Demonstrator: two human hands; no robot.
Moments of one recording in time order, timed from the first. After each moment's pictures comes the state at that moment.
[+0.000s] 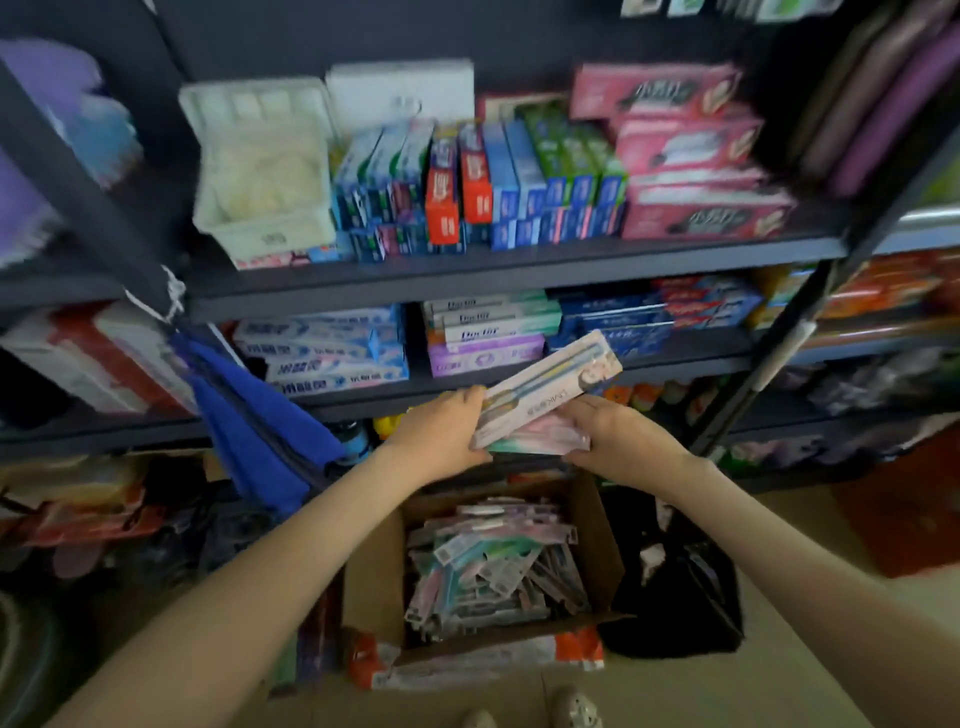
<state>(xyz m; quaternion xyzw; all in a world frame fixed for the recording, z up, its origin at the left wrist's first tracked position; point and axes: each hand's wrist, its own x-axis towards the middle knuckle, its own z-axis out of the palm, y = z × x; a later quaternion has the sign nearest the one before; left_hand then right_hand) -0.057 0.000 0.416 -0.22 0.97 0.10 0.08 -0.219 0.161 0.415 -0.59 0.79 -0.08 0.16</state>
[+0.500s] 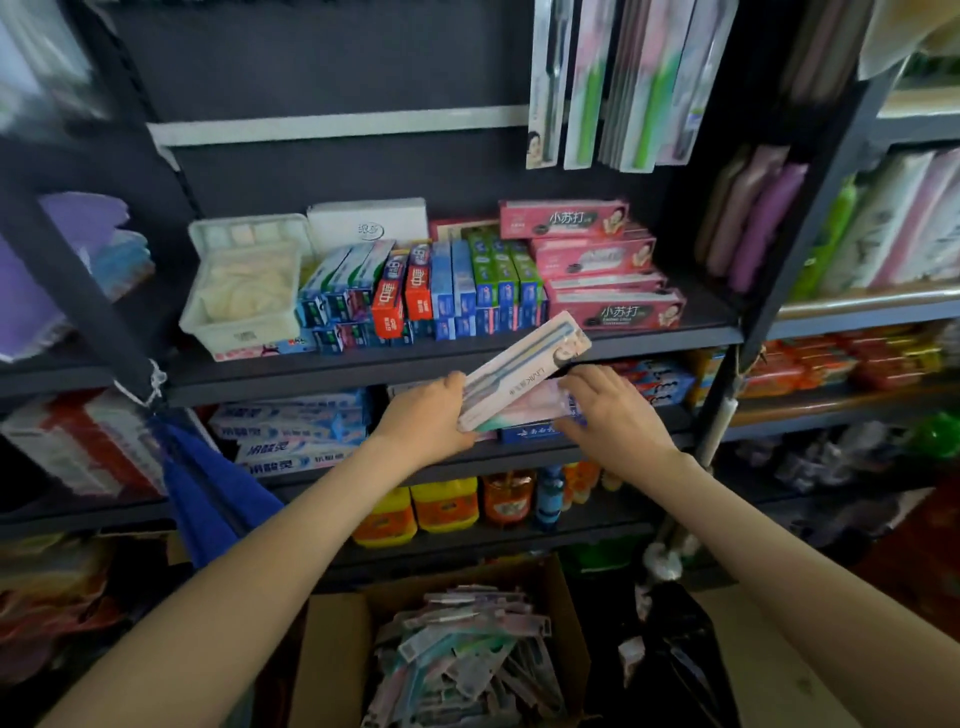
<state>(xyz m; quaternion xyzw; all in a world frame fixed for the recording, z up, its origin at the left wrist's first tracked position) -0.128 0.037 0.508 -0.26 0.96 0.01 -0.05 -0.292 0.197 0.487 -0.59 0.79 -0.15 -0.13</state>
